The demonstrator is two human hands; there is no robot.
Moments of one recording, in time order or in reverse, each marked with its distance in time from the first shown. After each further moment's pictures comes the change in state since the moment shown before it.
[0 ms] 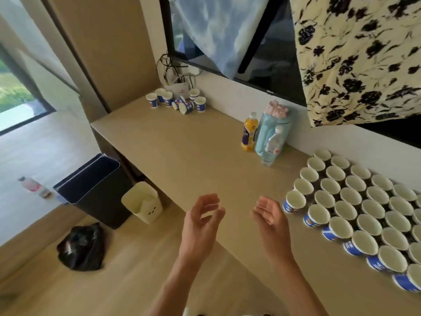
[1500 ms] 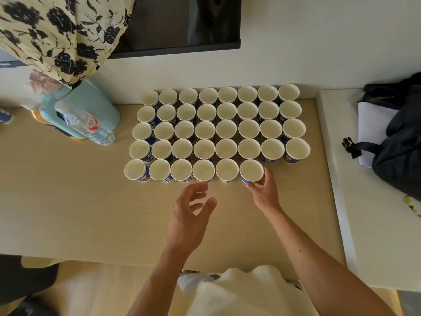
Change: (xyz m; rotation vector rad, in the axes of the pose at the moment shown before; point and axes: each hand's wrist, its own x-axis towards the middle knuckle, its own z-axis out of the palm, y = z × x) left_hand -0.101 -0.049 0.383 0.366 -0.612 -0.017; right_hand 0.027 0.235 -0.429 0.076 0.550 0.215
